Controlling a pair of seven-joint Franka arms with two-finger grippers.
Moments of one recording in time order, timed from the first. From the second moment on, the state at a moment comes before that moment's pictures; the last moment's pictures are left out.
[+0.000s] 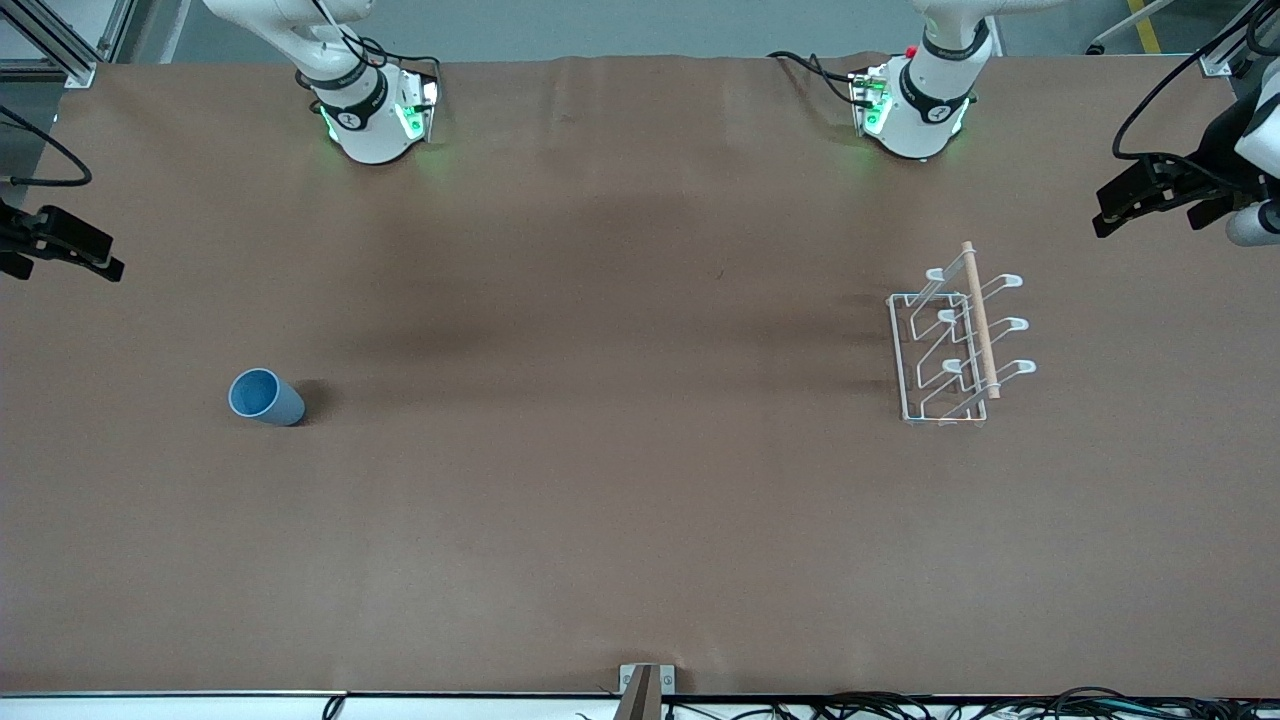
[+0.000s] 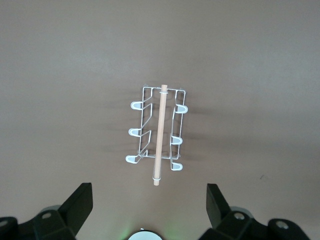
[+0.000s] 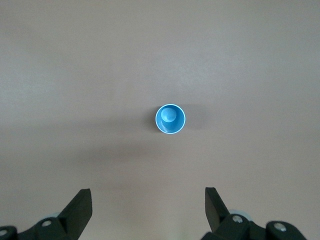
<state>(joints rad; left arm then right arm) 0.05 -0.04 -0.14 -1.52 0.01 1.45 -0.14 0.00 0.02 -0.08 -1.52 0.00 1.53 -0.04</state>
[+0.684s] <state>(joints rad) 0.05 -0.03 -0.14 -1.52 0.01 1.45 -0.14 -0.09 0.08 -0.09 -1.87 0.00 1.97 -0.05</state>
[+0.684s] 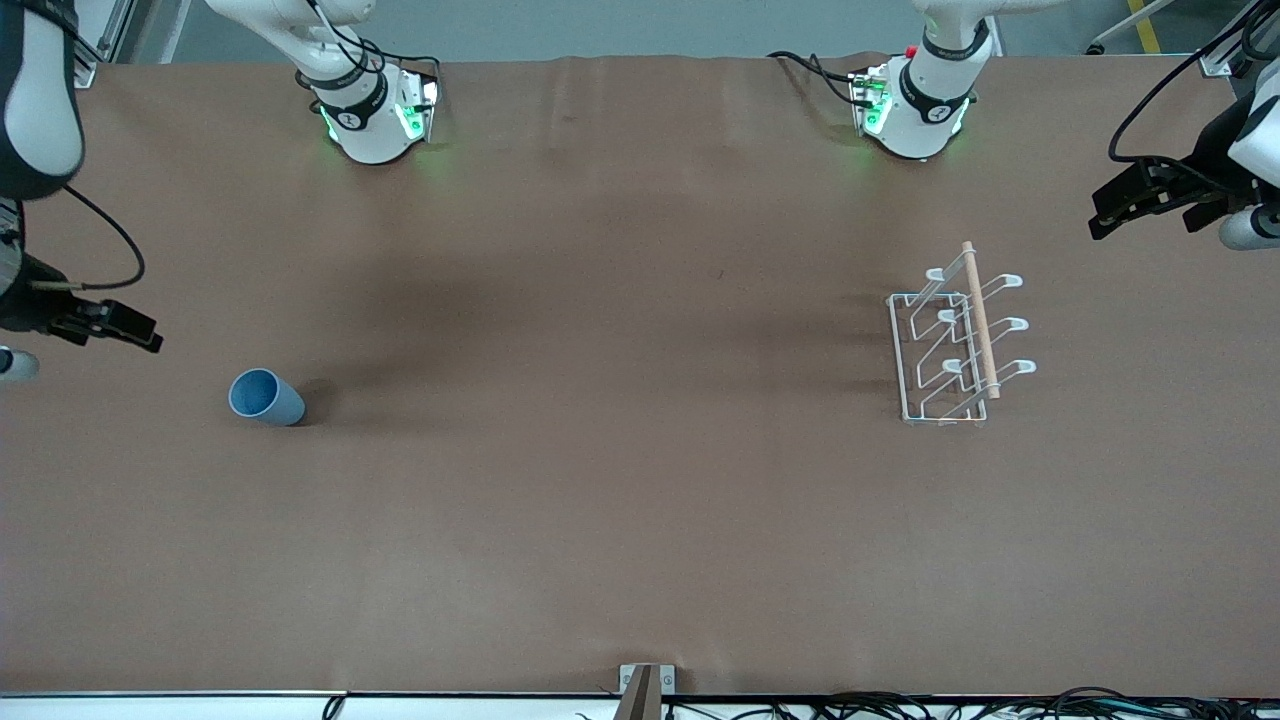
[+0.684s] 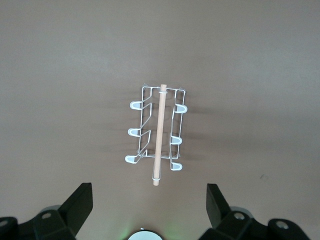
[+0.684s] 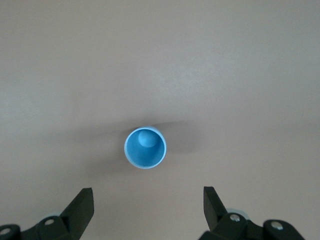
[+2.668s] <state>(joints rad) 0.05 -0.03 -0.14 -1.52 0.00 1.45 -0.14 -0.12 0.31 -0.06 -1.94 0.00 2.20 -0.05</state>
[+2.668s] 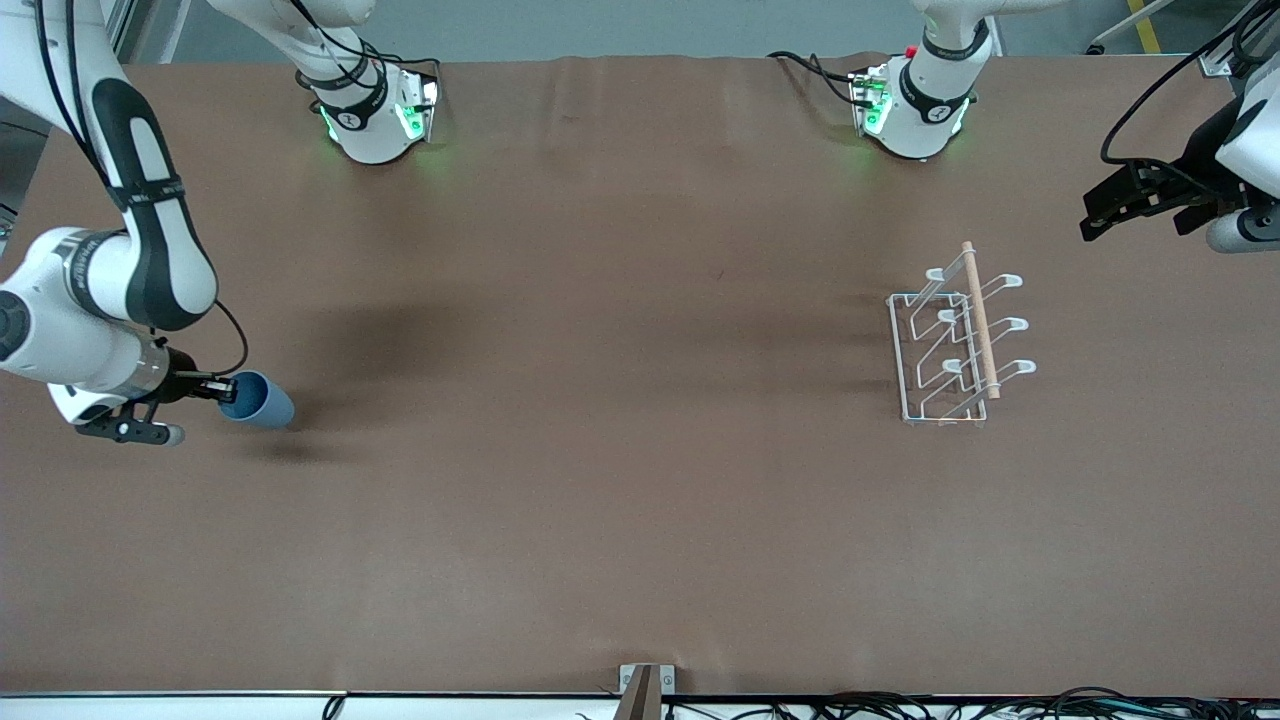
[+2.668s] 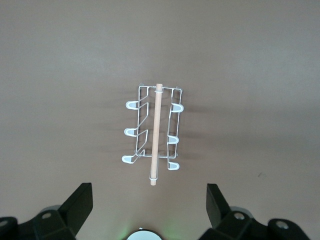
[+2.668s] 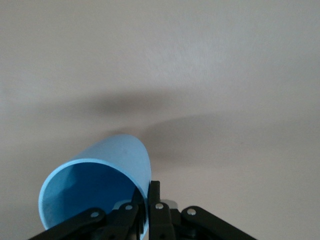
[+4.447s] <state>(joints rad) -0.10 0.23 -0.69 -1.47 -0.05 1.93 0.07 0.34 0.31 -0.01 -1.84 1.37 1.97 -0.18</state>
